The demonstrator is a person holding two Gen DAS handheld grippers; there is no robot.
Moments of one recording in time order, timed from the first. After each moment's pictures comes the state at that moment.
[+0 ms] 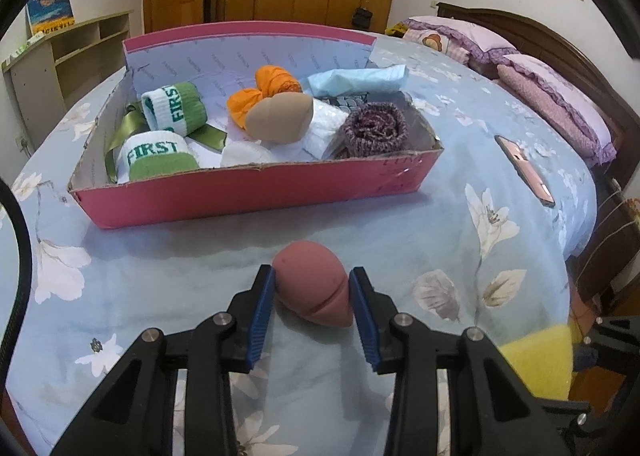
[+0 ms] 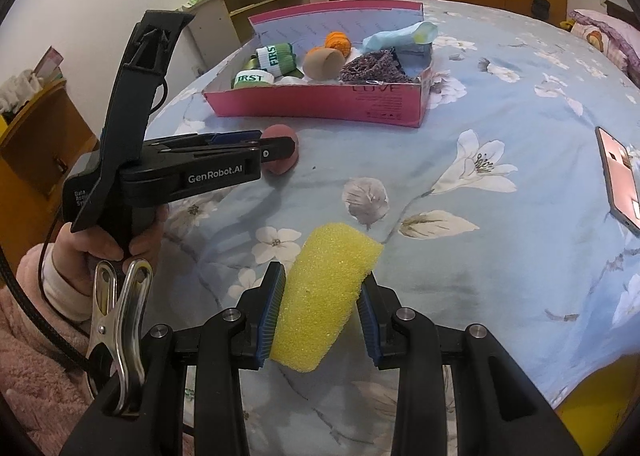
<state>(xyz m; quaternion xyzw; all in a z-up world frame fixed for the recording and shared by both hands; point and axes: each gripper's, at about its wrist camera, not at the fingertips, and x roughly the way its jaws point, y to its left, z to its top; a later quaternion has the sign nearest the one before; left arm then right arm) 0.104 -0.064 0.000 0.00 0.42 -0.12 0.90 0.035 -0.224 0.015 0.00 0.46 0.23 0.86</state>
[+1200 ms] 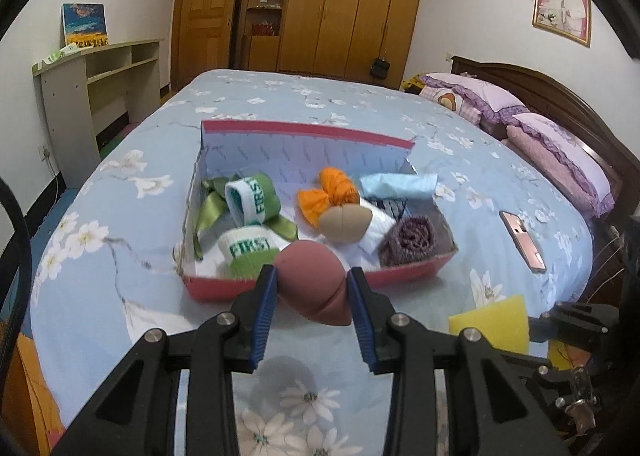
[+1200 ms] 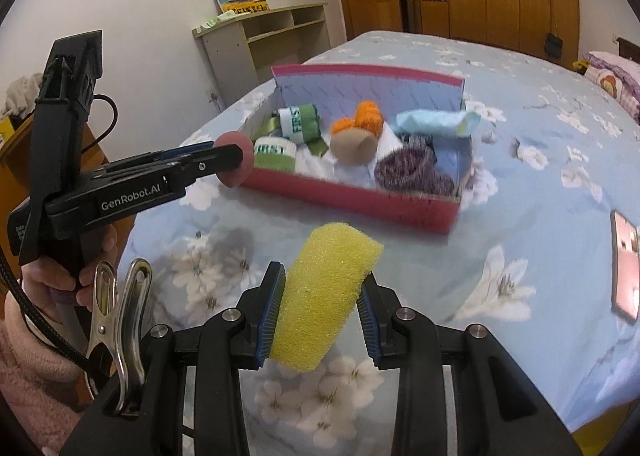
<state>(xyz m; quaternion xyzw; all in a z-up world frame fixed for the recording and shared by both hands) 0.103 0.003 0.073 -0.04 0.34 -0.09 0.93 0.092 -0.183 0.059 -0.02 0.40 0.24 0.88</state>
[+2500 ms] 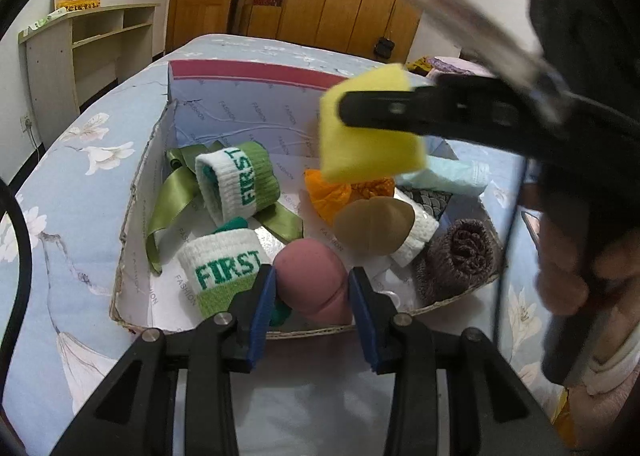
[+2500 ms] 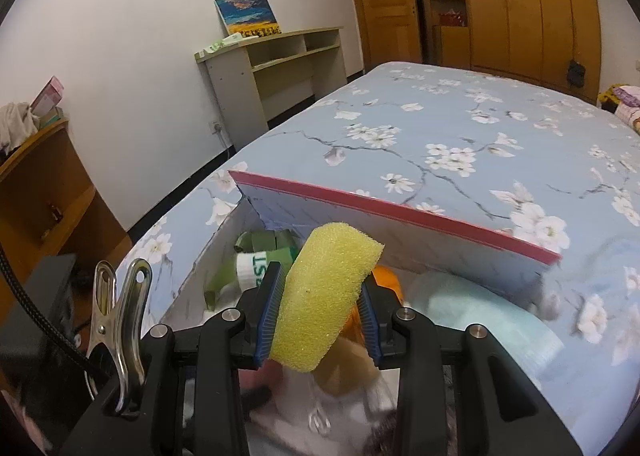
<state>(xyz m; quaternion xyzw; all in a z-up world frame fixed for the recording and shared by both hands) 0.178 0.002 0.019 -0.07 0.39 -0.11 0.91 0.285 -0.114 0.074 -0.01 0.36 0.28 0.89</state>
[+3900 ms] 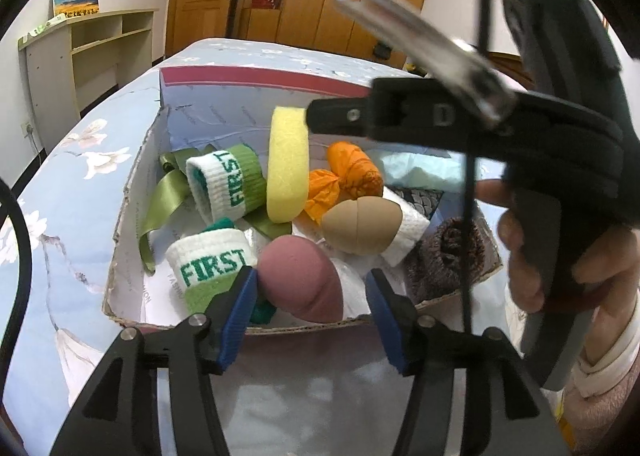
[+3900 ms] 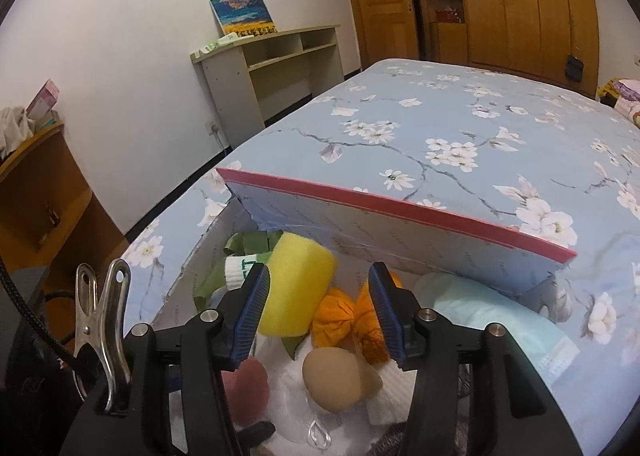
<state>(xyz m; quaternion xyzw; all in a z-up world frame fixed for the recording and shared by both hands) 0.169 -0.012 0.025 -0.07 0.38 -0.10 0.92 0.289 -0.116 0.066 0.00 0.36 0.27 0.89</state>
